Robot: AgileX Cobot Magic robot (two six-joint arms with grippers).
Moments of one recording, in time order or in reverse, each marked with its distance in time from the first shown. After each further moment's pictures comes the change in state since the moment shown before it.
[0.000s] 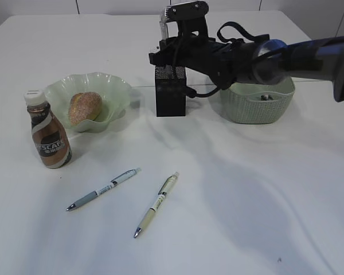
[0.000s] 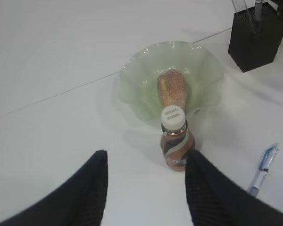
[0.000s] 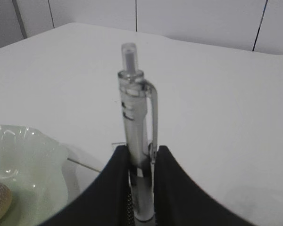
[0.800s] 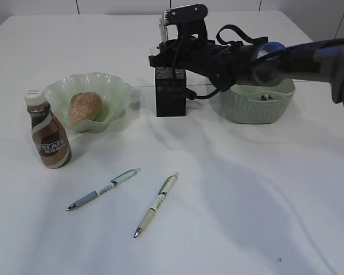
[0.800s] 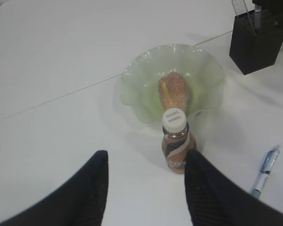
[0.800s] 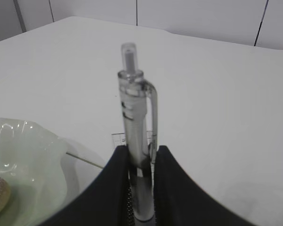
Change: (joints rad) left arm 0.000 0.000 0.000 0.005 -0.008 0.000; right arm 0.000 0.013 0.000 -0.004 -0.004 -0.002
